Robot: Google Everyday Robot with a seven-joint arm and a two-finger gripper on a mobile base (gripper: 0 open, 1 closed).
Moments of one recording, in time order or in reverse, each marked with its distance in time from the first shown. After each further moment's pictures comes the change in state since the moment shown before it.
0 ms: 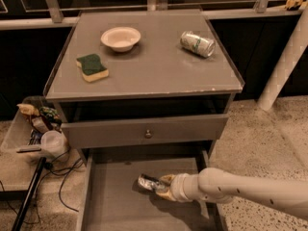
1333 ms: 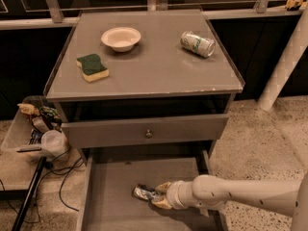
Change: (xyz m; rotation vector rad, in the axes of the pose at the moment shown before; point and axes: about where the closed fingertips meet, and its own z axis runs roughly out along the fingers) arm 0.021 0.019 0.028 -0.018 0.022 0.042
